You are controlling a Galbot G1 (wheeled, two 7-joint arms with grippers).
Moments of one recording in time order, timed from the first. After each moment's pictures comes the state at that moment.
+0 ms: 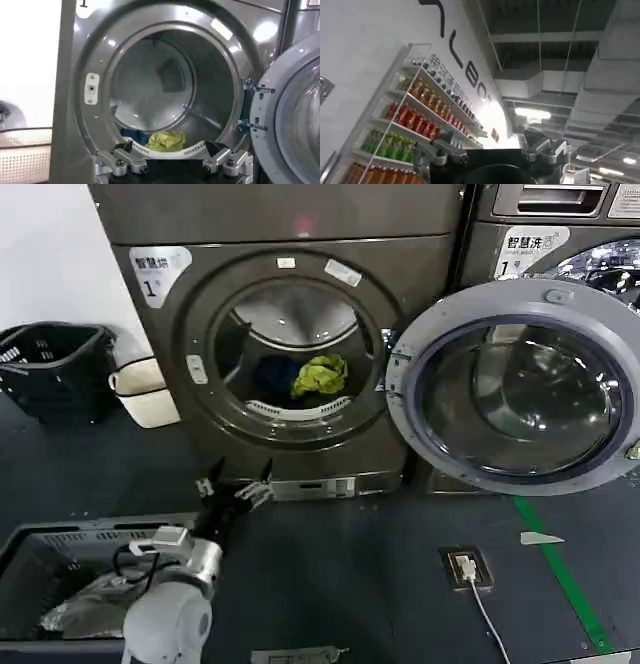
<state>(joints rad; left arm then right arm) 1.28 -1.50 -0.49 -2.17 -0.15 0.42 0.08 -1.82 1.01 2.31 1.84 0.62 -0.18 -0.10</state>
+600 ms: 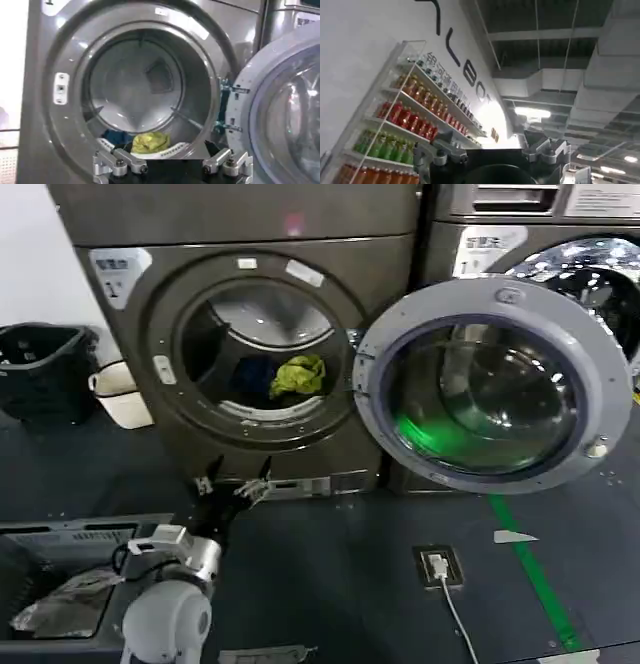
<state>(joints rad) 1.27 -1.50 -0.51 -2.17 -0.15 0.41 0.06 -1.82 1.01 2.32 1.84 0.63 -0.18 -0.10</state>
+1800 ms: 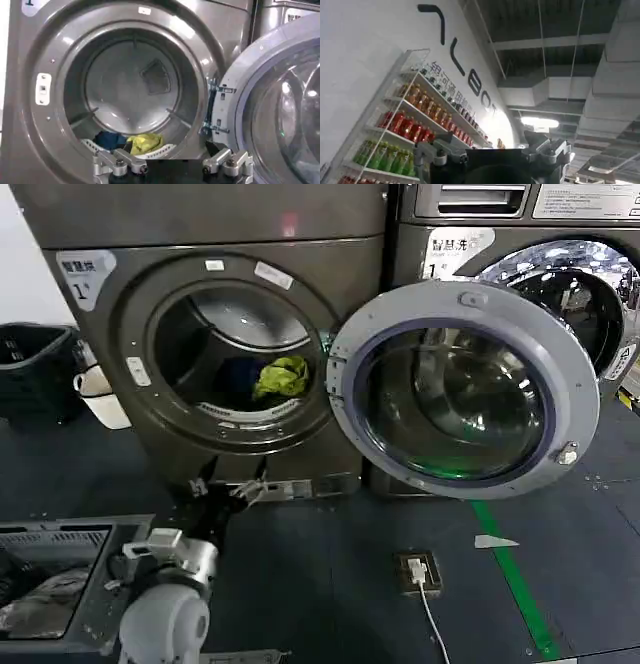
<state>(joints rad) 1.28 -1.51 -0.50 -2.18 -0.14 0.41 0.07 -1.82 1.01 2.31 1.84 0.65 -0.11 -0.11</state>
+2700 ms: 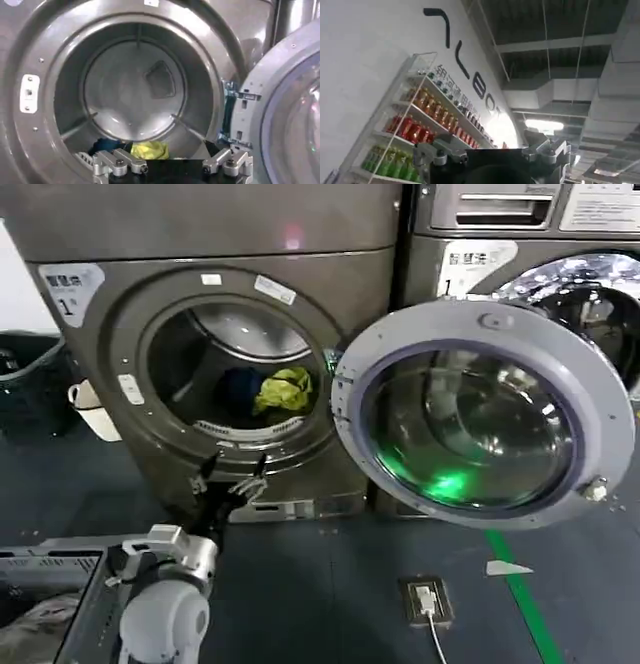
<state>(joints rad) 1.27 -1.51 -0.52 -2.17 -0.14 0.40 0.04 -1.82 1.01 2.30 1.84 0.65 -0.11 -0.12</state>
